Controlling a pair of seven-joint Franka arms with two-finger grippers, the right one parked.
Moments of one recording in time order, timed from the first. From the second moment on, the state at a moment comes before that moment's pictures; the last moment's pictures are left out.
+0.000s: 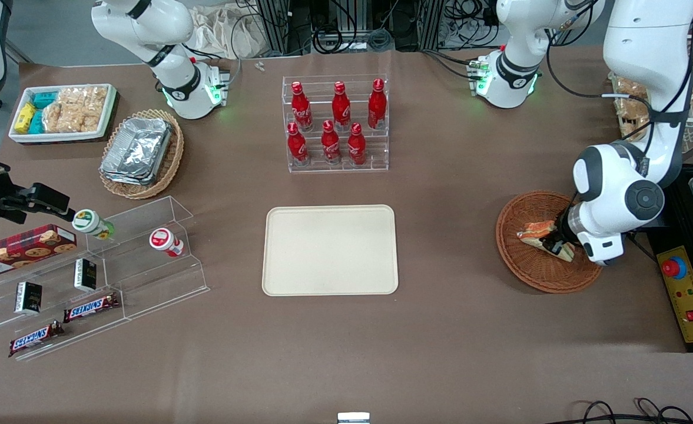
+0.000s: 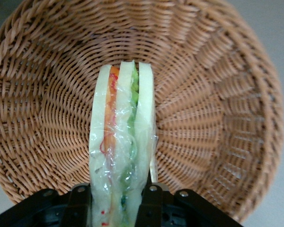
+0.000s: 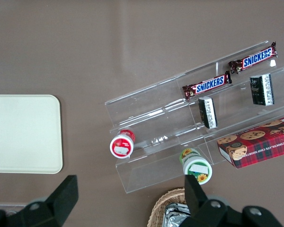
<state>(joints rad) -0.10 0.31 0.11 -2.12 -0.06 2.32 -0.96</state>
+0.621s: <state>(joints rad) -0.12 0.15 -0.10 -1.78 -0.06 1.70 -0.70</state>
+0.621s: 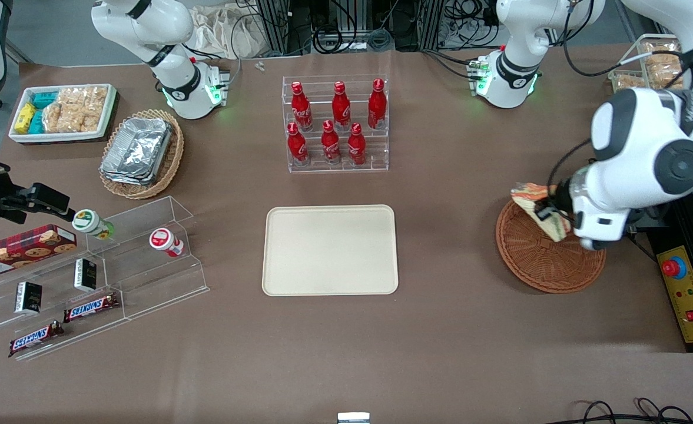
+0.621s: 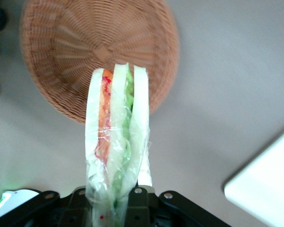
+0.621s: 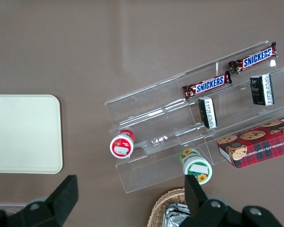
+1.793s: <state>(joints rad) -0.32 0.54 -0.47 -1.67 0.19 2.11 -0.73</state>
